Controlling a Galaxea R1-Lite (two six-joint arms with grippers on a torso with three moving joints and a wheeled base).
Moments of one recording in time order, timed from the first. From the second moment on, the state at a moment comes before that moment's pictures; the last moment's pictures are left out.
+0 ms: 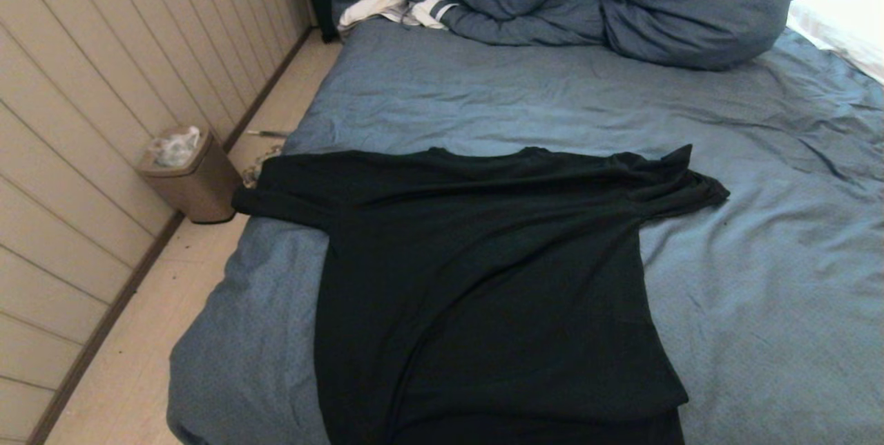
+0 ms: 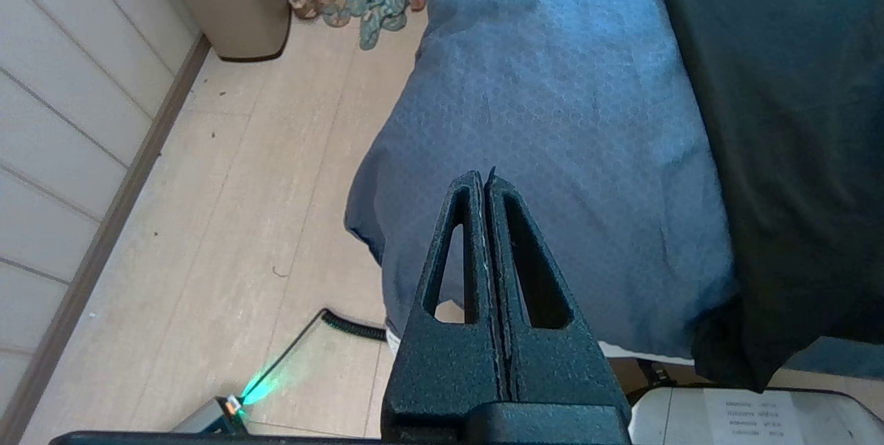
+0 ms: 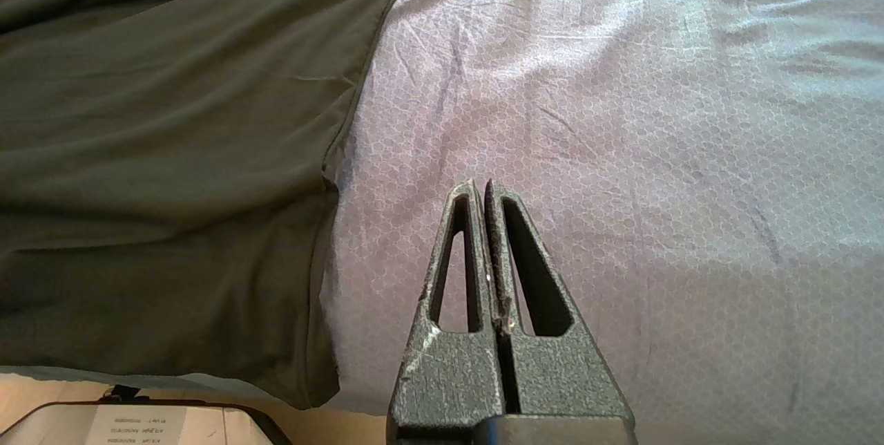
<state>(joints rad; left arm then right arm) 0.00 0.00 -0.03 0.07 0.00 0.02 -0.01 0.01 0.00 0.02 -0.01 -0.02</state>
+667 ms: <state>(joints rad) 0.00 0.00 -0.02 0.05 0.00 0.01 -0.01 0.01 0.00 0.02 -0.01 -0.02</state>
